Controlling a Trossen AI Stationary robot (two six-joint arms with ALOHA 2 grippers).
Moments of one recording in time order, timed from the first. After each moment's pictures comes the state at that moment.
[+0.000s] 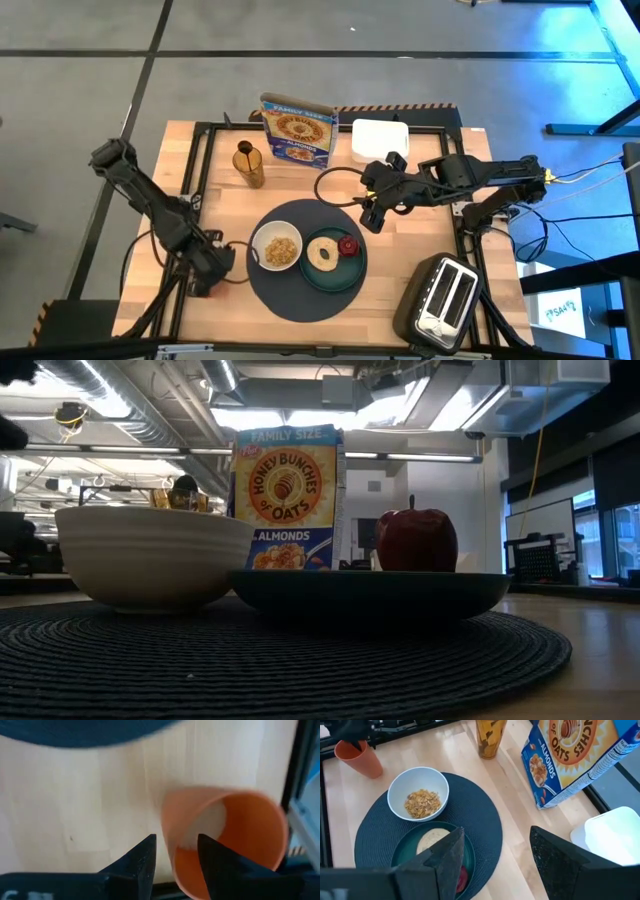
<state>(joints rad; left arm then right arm) -0.76 1.22 0.83 -0.96 0.11 -0.78 0.23 1.59 1.90 -1.21 0.40 0.49</state>
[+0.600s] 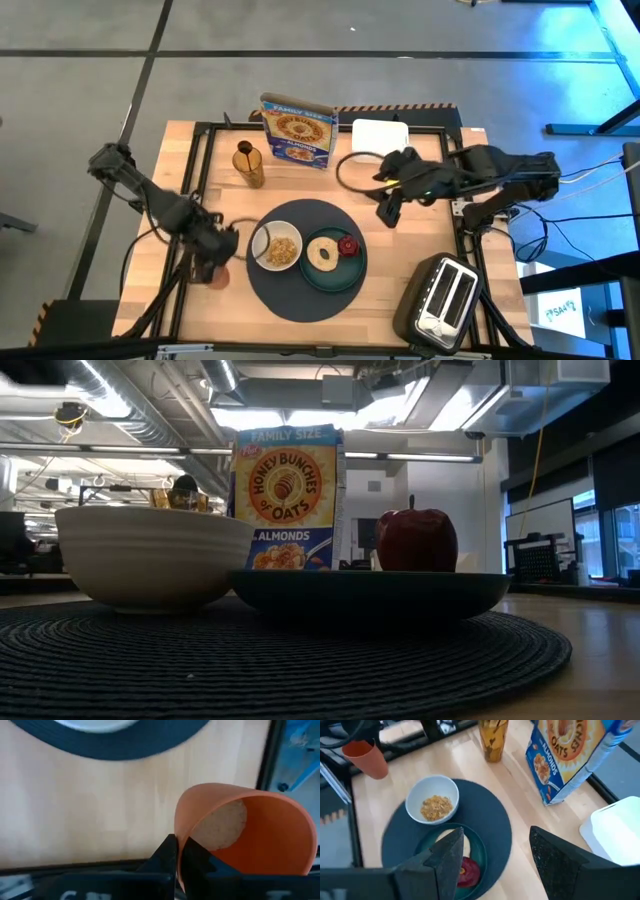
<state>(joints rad) -0.59 1.26 1.18 -1.32 0.15 -0.67 0.23 1.50 1.90 -1.23 0.36 0.57</state>
